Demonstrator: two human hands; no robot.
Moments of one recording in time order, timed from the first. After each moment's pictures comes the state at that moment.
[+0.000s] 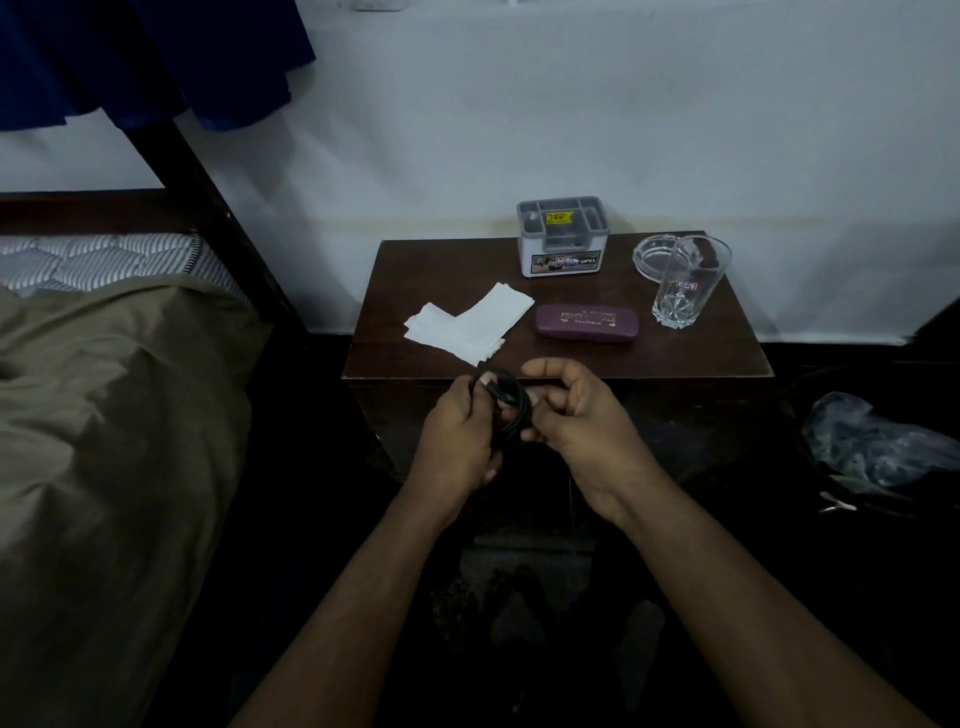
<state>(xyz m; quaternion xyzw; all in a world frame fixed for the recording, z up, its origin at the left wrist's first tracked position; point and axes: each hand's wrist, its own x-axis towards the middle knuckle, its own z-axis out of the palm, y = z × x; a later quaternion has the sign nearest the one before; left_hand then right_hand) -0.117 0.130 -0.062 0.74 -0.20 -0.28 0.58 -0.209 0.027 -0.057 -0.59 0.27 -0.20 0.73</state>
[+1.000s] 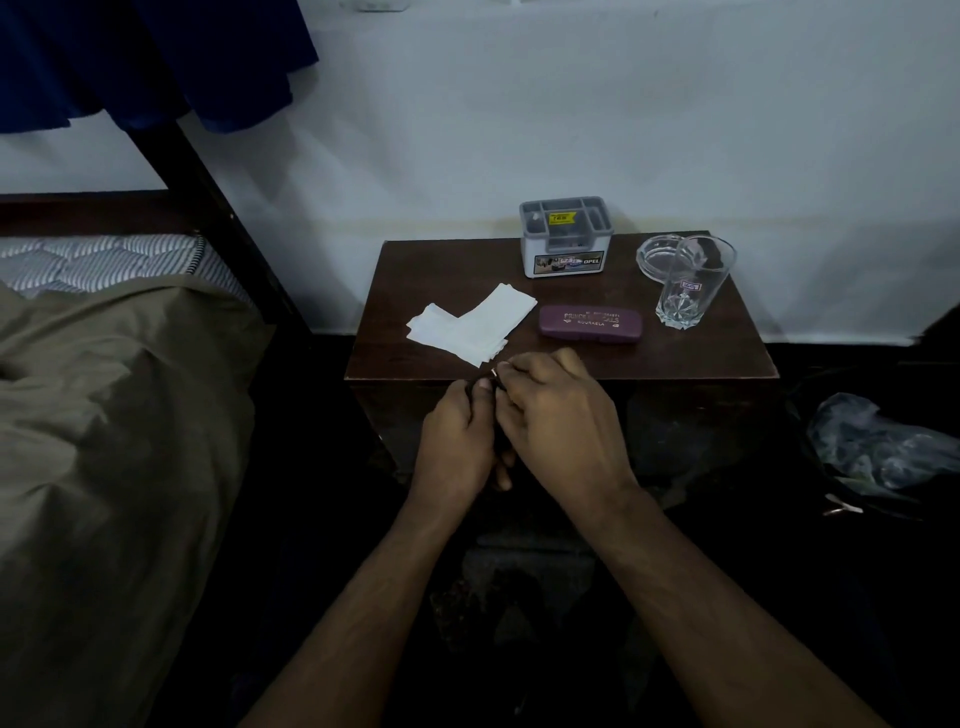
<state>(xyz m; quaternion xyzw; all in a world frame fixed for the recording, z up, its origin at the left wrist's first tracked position) -0.112 0.131 -0.074 0.78 -0.23 -0.21 0.54 -0.197 0.040 -0.040 -0.95 0.20 -0.24 0.10</state>
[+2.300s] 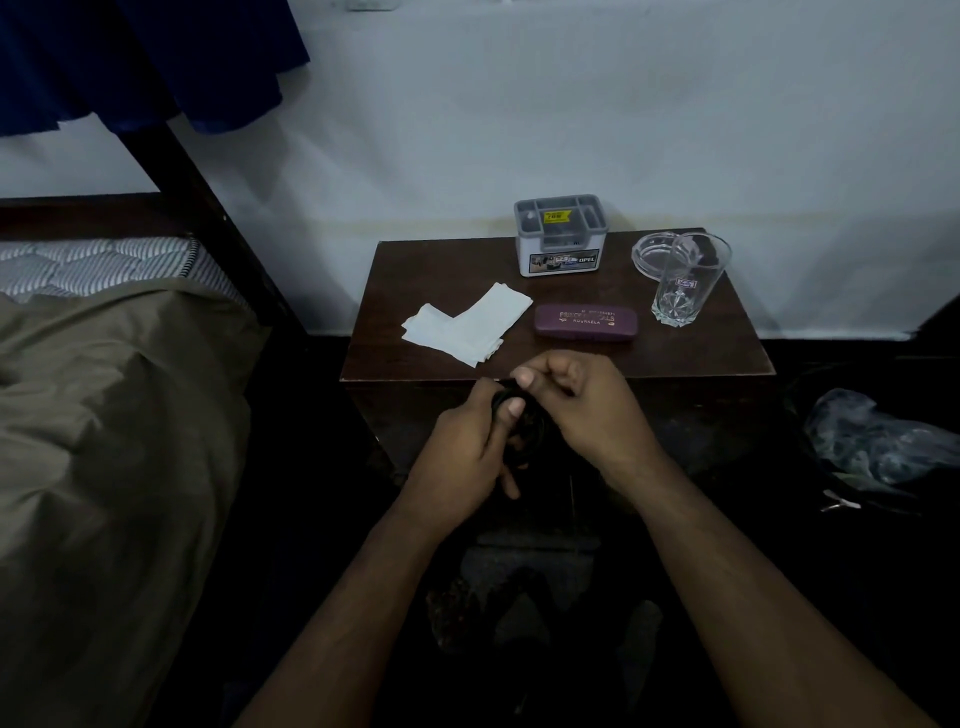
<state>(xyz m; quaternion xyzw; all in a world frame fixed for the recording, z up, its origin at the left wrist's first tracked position) -0.115 0.140 -0.064 0.75 -0.42 -0.22 0.47 -0.202 0.002 -0.055 -0.75 0.24 -0.22 0.57</state>
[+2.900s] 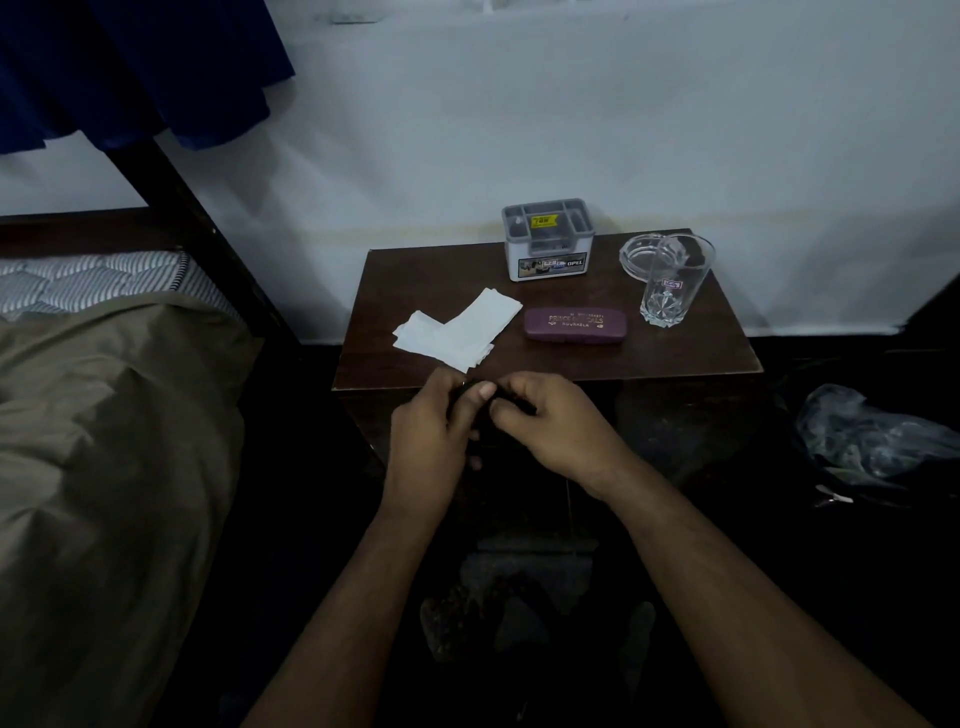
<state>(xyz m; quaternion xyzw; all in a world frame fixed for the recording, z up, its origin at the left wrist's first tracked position) -0.105 0.137 -0.061 0.79 -0.30 -0.12 0.52 -0.201 0.013 -0.050 -0.82 0.22 -0.12 0.51</state>
